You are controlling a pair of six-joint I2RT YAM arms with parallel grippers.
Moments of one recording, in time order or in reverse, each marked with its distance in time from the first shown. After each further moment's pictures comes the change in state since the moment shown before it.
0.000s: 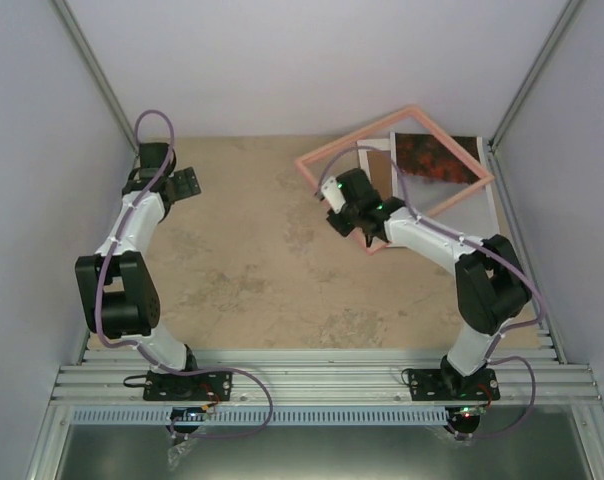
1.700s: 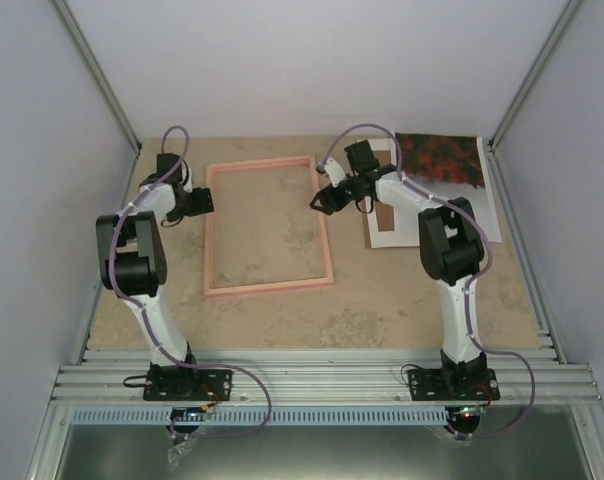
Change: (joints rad) left arm 0.026 0.306 0.093 -0.040 0.238 0.082; right arm -0.119 0.420 0.422 -0.110 -0.613 0.057
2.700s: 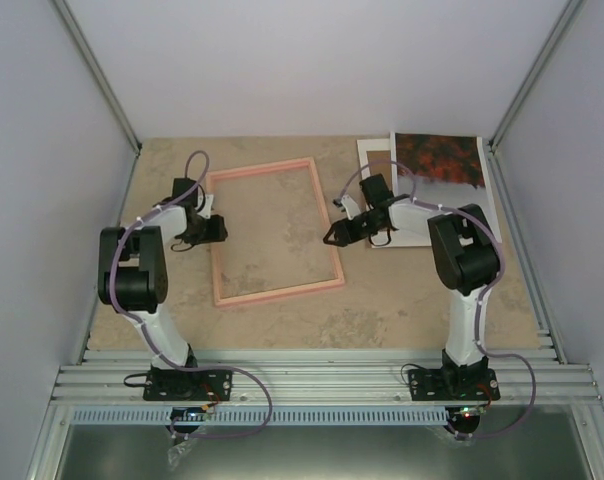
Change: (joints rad) left arm -0.091 -0.115 -0.277 0.052 0.113 0.070; right arm -0.060 -0.100 -0.390 0.101 -0.139 0.214
